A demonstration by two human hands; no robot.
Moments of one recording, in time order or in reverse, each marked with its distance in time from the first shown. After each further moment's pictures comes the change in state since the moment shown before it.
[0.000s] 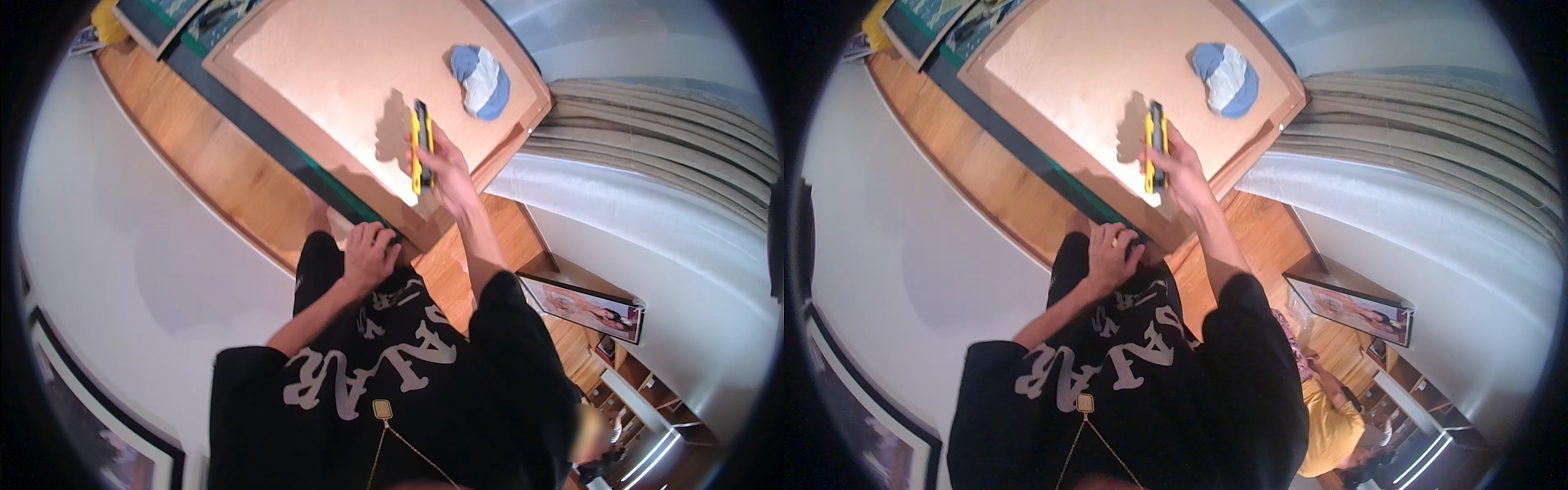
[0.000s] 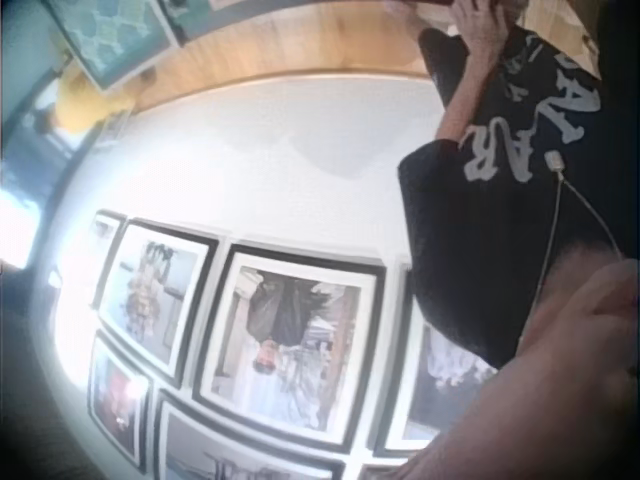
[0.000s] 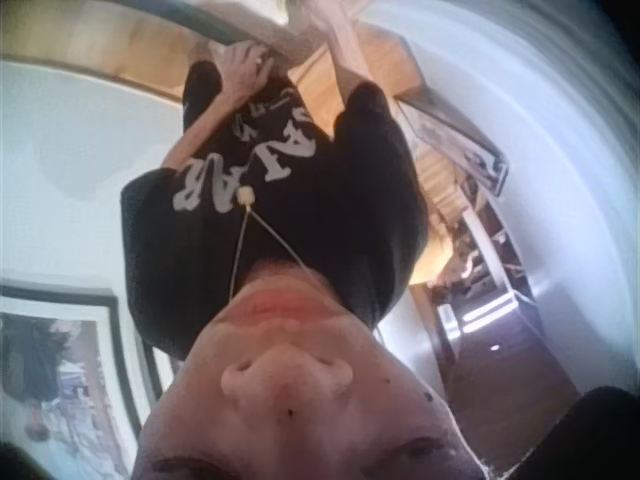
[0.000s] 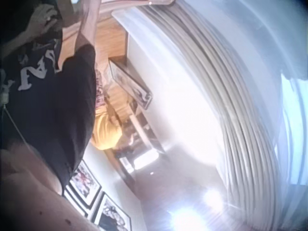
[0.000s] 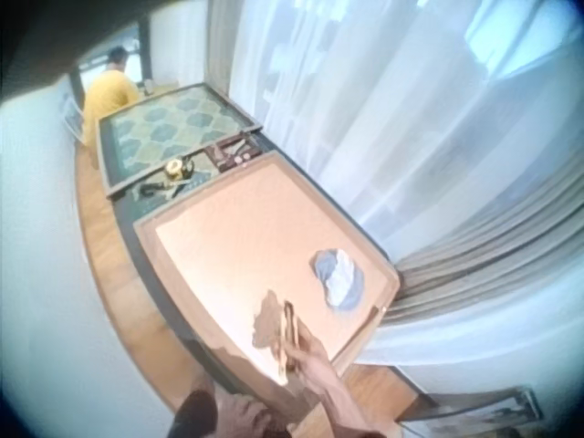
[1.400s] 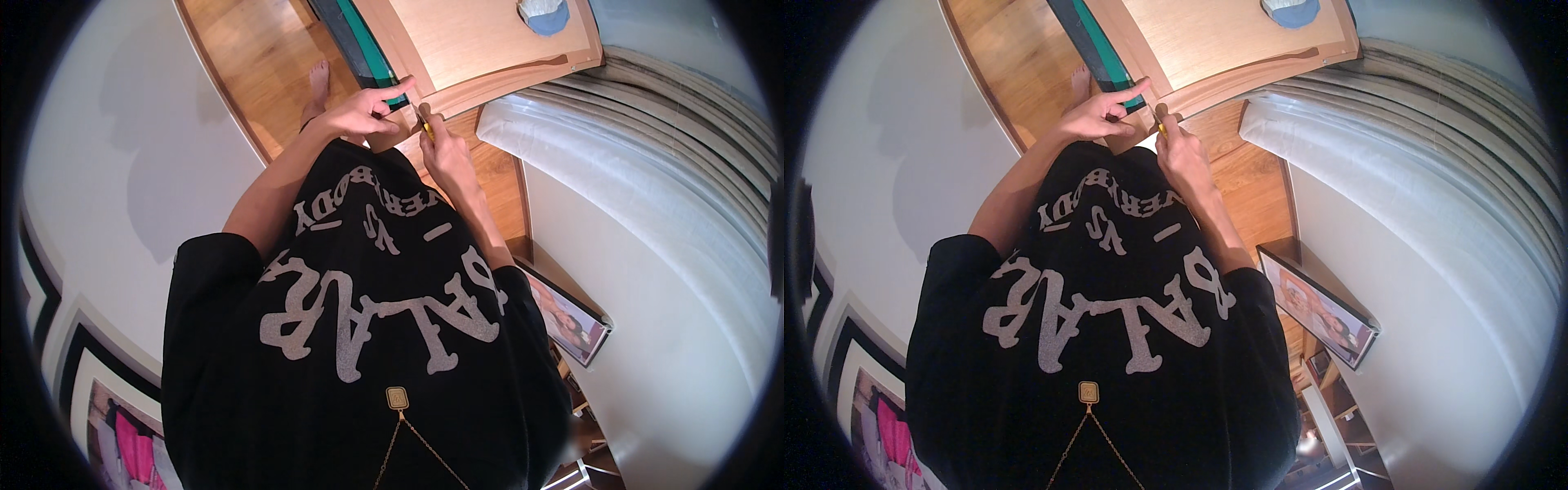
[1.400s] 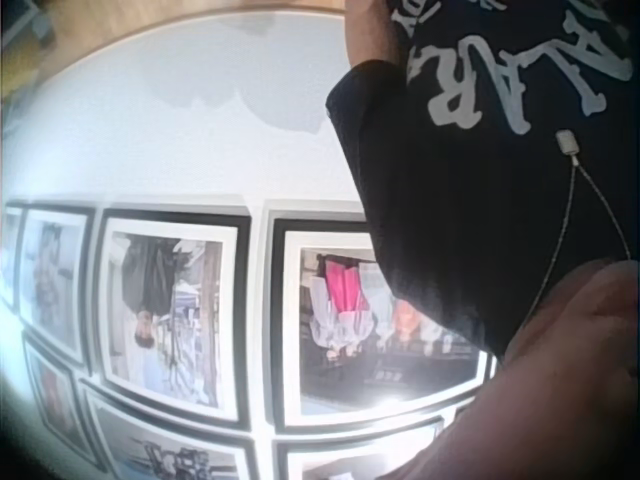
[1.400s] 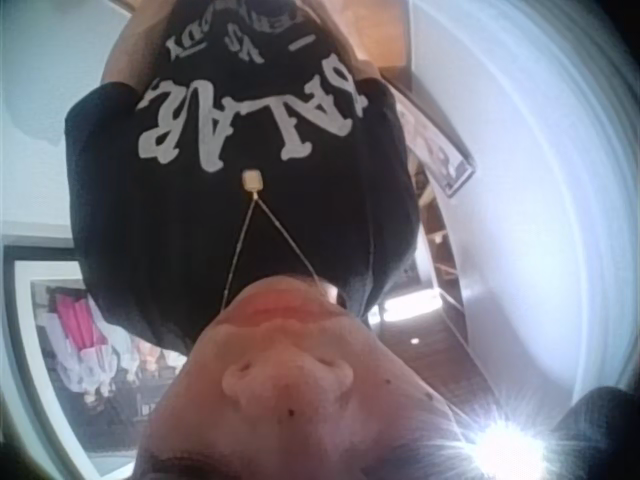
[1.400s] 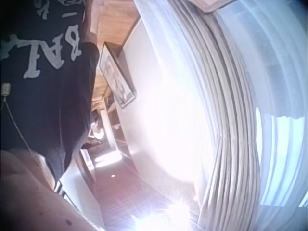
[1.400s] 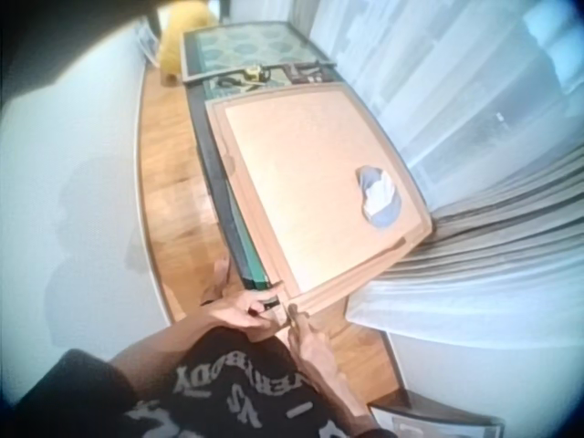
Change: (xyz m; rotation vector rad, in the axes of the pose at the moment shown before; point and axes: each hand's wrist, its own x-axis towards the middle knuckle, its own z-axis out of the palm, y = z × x) left_hand -0.025 -0.010 -0.014 -0.582 -0.586 -0.347; right_hand -0.184 0.106 -0.045 -1.356 -0.155 -0.314
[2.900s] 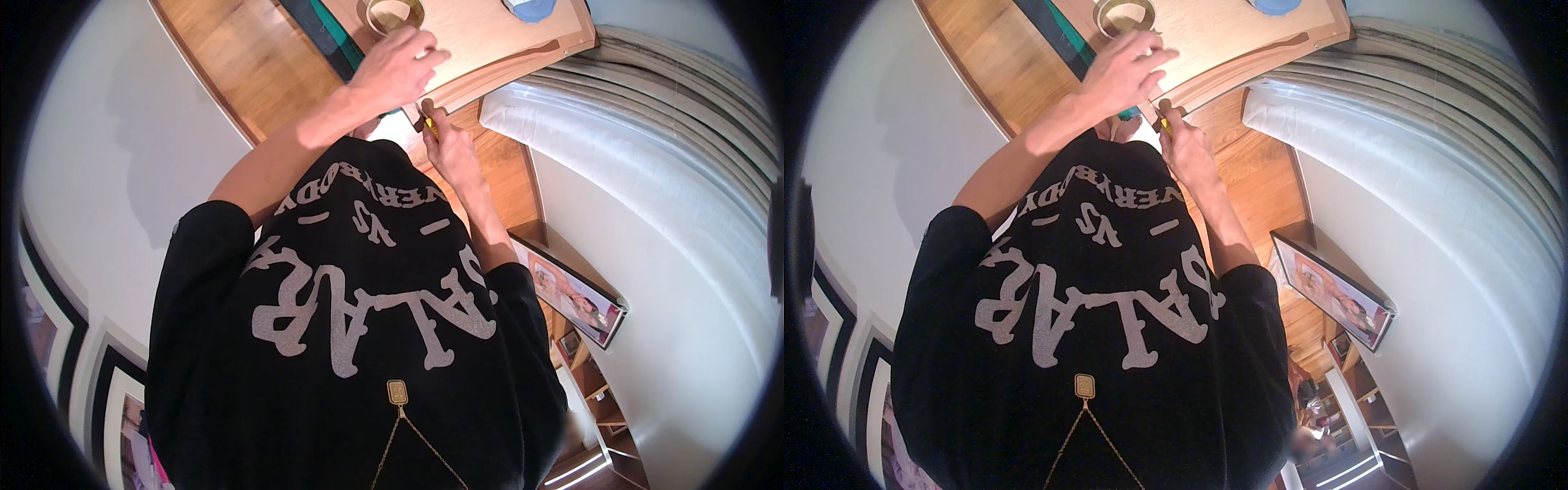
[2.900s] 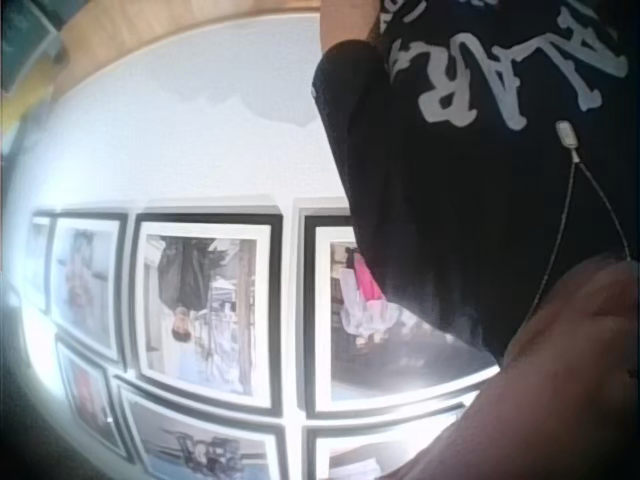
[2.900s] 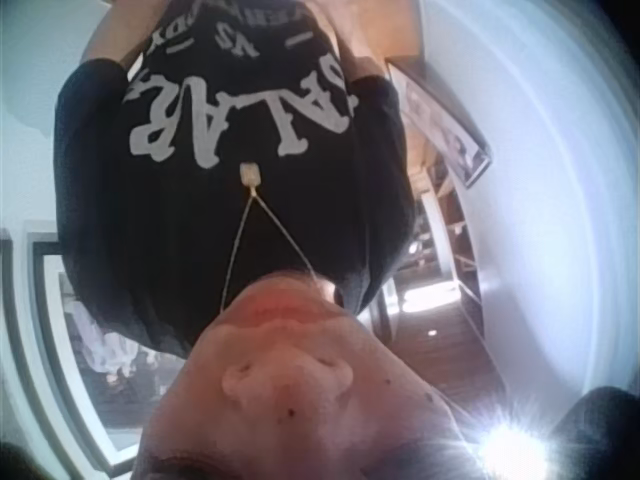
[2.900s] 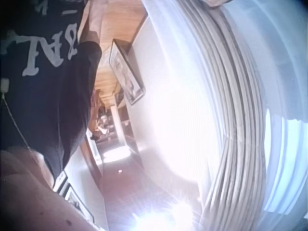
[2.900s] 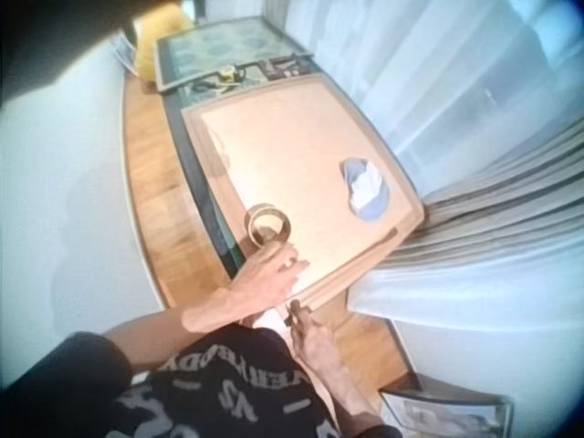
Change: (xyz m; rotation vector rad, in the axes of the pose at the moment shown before) left_hand 0.052 0.082 -0.014 0.952 0.555 0.618; right_hand 0.012 0.008 -0.006 -0.013 0.056 0.086
